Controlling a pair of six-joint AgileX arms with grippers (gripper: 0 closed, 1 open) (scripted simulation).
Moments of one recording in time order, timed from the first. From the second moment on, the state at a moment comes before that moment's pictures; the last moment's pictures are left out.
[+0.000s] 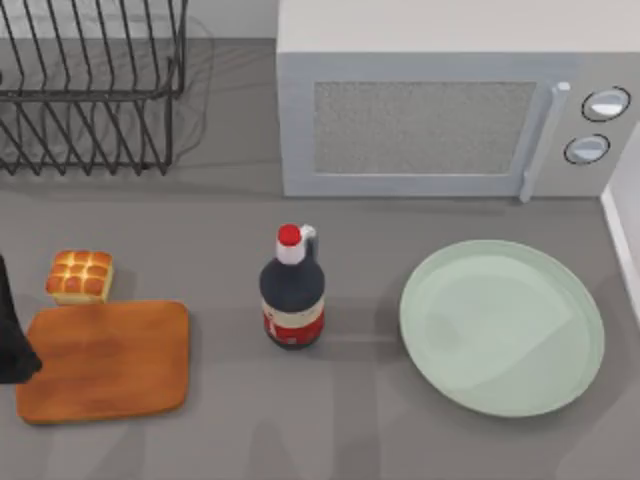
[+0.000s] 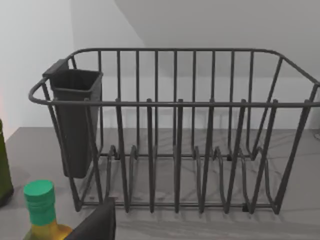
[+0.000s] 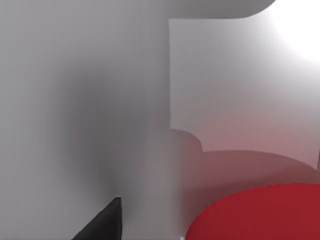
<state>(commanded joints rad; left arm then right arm) 0.00 0.00 0.00 0.00 0.00 0.00 -0.35 2.37 1.34 -0.54 0.00 -0.33</state>
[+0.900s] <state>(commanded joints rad) 0.00 0.00 0.00 0.00 0.00 0.00 -0.35 2.37 1.34 -0.54 0.00 -0.33</state>
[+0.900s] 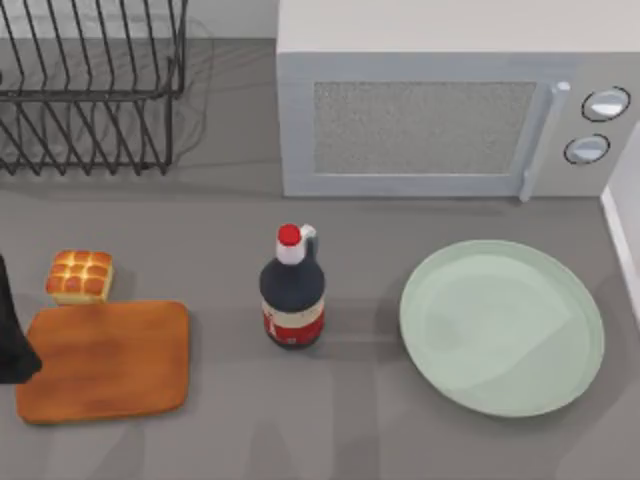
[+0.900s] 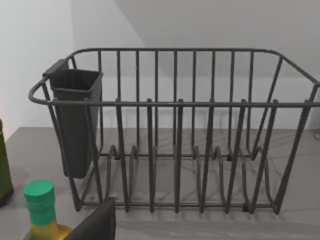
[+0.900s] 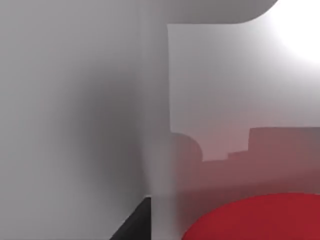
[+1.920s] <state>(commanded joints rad) 0.00 0.00 0.00 0.00 0.00 0.00 -0.35 2.18 1.44 -0.80 -0.01 -0.32</state>
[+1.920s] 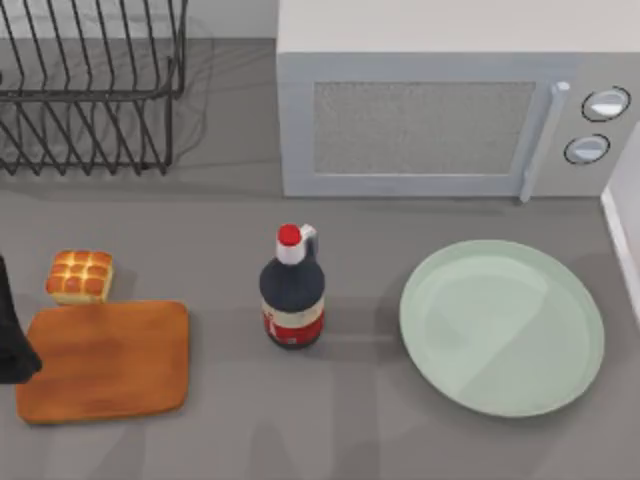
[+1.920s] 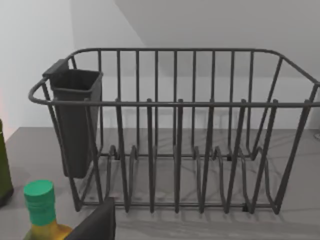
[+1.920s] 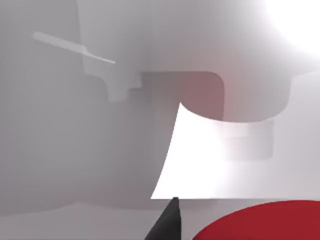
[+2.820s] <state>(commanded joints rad) 0.00 0.00 0.00 0.00 0.00 0.00 -0.20 2.01 1.46 -1.01 -0.01 -0.18</state>
